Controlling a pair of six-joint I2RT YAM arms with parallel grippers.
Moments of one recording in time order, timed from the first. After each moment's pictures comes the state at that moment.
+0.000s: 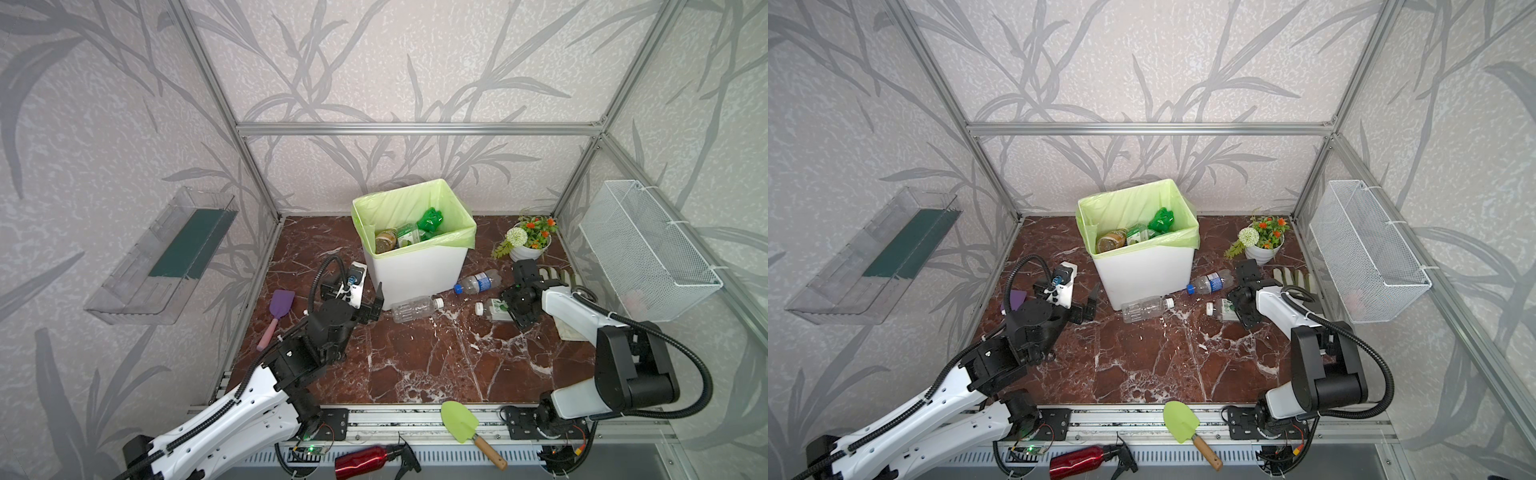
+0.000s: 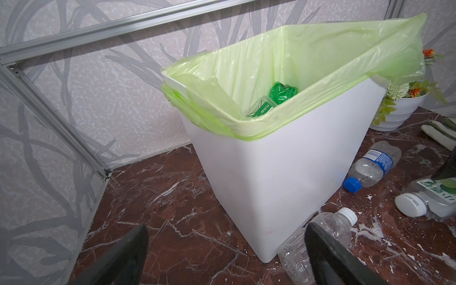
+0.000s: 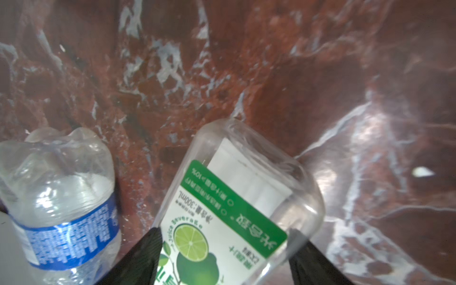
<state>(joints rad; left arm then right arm) -0.84 0.72 0.70 -0.23 -0.62 0.02 0.11 1.45 0.81 -0.62 0.07 1.23</state>
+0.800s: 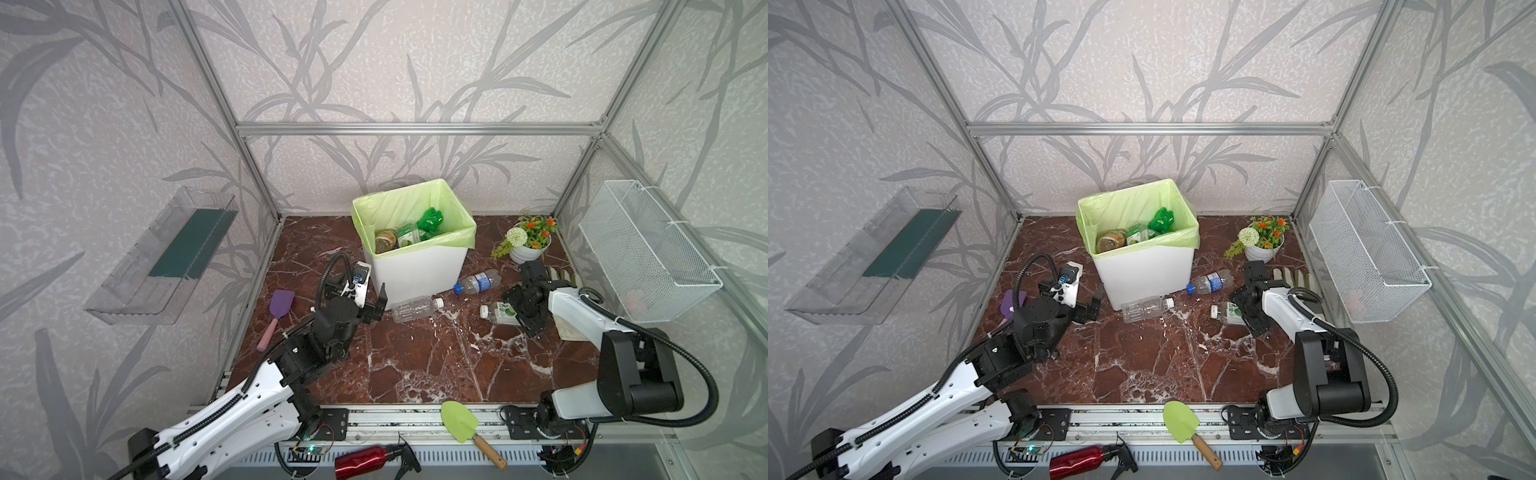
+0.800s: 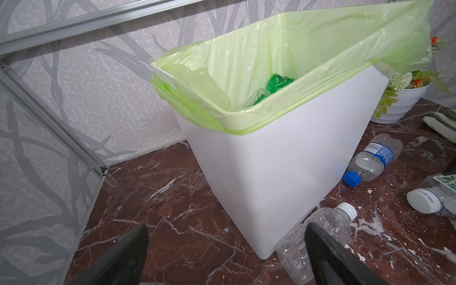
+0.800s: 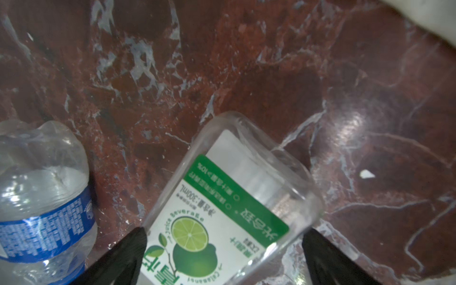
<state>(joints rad) -0.84 0.76 0.70 -0.22 -0.61 0.01 0.08 1.46 0.83 -0.67 0.03 1.17</state>
